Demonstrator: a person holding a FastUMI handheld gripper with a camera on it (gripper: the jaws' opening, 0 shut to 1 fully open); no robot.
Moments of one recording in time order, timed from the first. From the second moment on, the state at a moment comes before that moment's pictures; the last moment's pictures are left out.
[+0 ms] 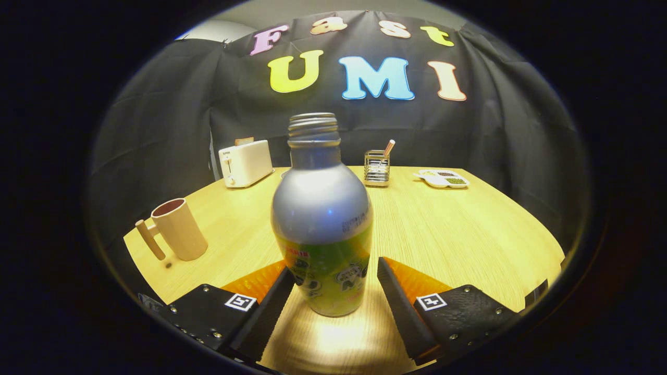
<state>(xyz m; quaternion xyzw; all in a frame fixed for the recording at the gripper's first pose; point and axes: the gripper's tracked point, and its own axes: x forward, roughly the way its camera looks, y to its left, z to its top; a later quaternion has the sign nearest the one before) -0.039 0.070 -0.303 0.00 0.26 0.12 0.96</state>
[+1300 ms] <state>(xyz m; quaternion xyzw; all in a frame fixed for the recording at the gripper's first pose) -0.036 0.148 -0.247 -0.22 0.28 0.20 0.91</state>
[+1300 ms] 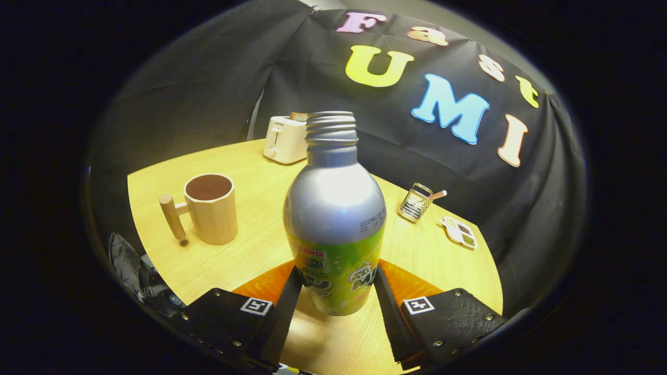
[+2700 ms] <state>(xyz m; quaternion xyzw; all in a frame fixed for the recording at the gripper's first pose) -0.015 0.199 -0.270 -0.49 0.30 0.25 0.78</state>
